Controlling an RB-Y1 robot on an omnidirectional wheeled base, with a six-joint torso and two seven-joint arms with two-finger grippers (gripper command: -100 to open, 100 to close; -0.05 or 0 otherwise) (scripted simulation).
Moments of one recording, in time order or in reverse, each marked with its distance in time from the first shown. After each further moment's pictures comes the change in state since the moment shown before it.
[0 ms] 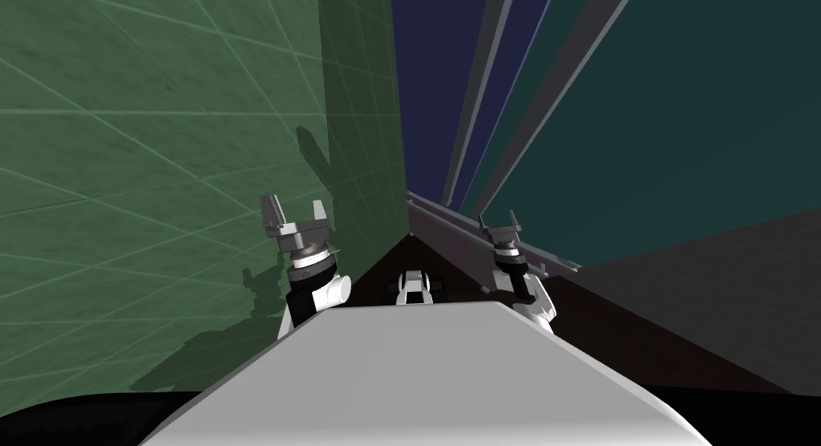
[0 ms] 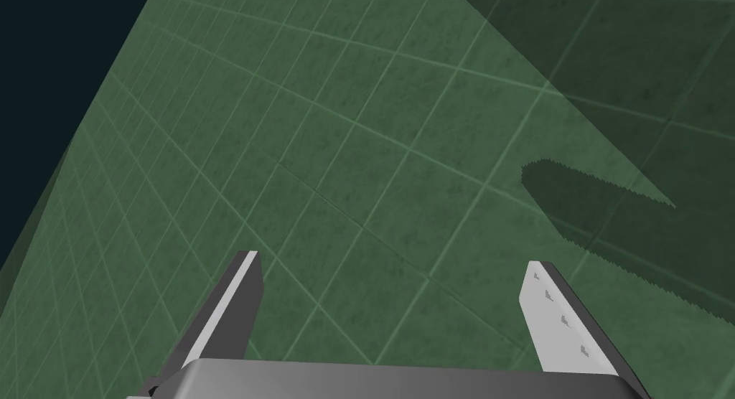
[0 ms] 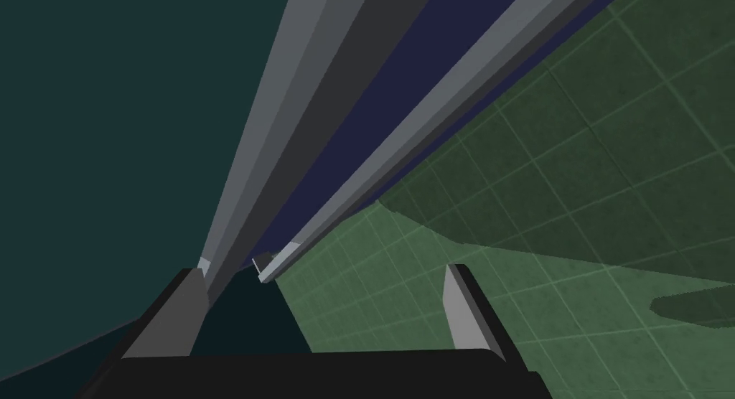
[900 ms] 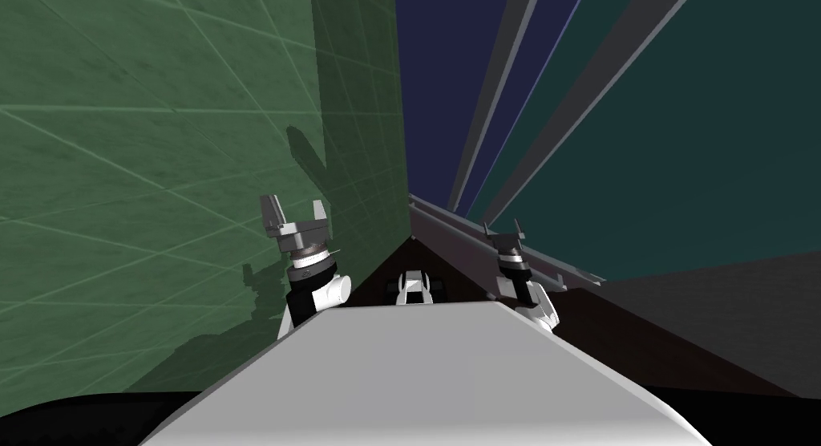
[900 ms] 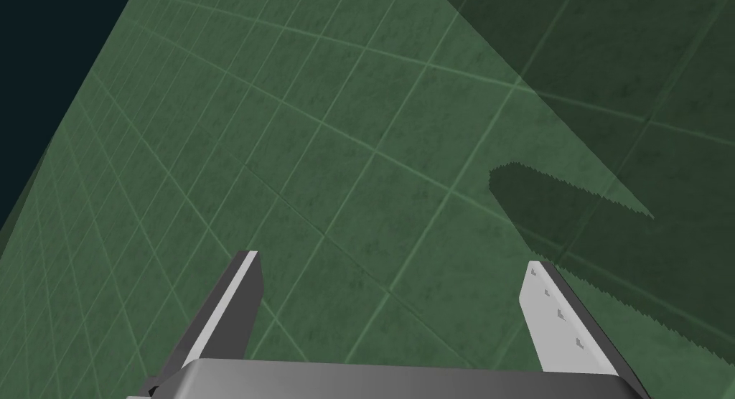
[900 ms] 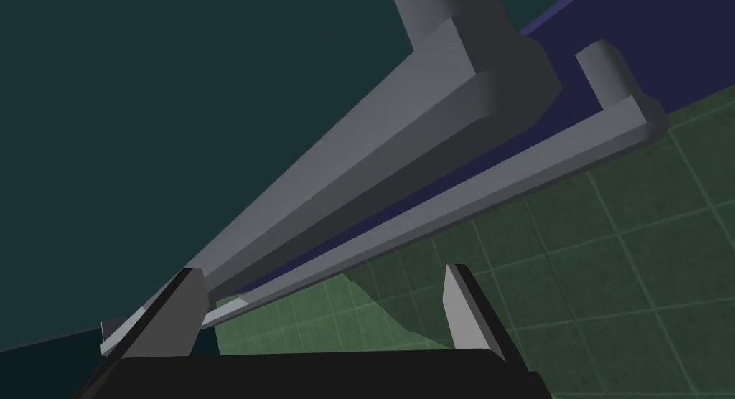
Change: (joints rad) left arm 0.000 0.000 0.000 0.000 0.000 0.000 0.000; right arm -0.019 0.015 -0.088 0.159 0.027 -0.043 0.220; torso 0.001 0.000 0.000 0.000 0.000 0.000
